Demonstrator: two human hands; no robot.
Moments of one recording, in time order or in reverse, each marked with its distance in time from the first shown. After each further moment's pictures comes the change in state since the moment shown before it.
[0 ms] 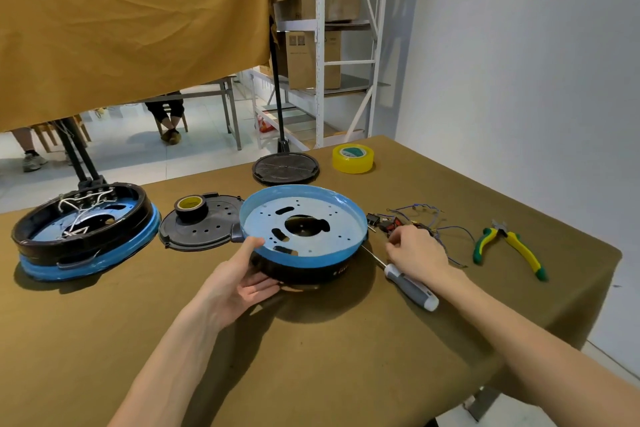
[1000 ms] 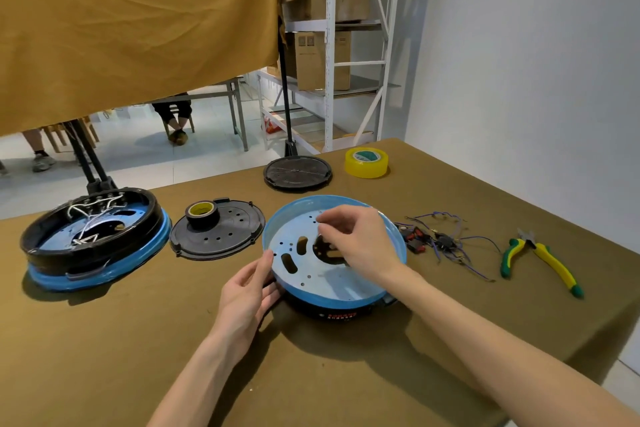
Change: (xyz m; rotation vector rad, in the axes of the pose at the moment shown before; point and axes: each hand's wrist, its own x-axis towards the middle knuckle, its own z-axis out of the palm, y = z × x) left_hand 0.028 -0.022 -0.020 -0.038 -0.014 0.268; right_hand -0.008 -0.122 0.013 0.775 0.092 -0.413
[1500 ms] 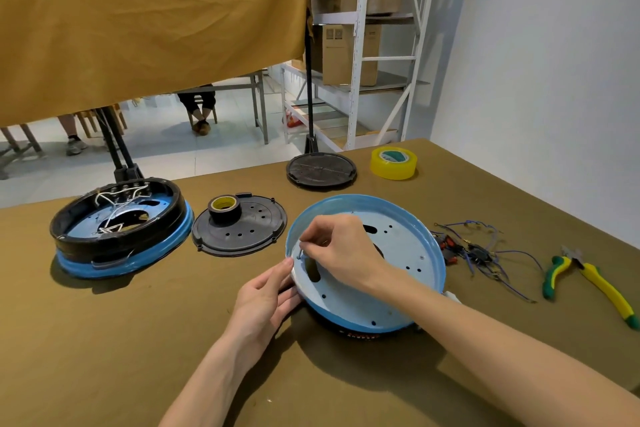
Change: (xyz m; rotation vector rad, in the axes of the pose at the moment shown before) left_hand 0.004 0.001 -0.009 -0.085 -0.108 -0.036; right_hand 0.023 -0.002 0.052 -0.162 -0.224 -0.219
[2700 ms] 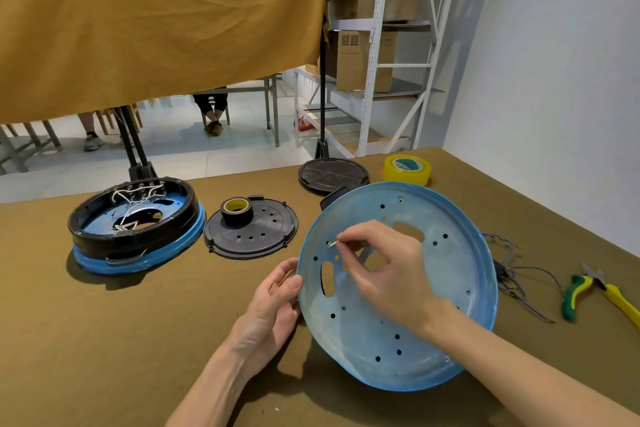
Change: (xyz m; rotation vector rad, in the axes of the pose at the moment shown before) left_hand -0.015 0.008 -0.002 -0.100 -0.285 0.094; right_hand -0.034 -0.008 -0.026 -0.023 0.360 -0.433
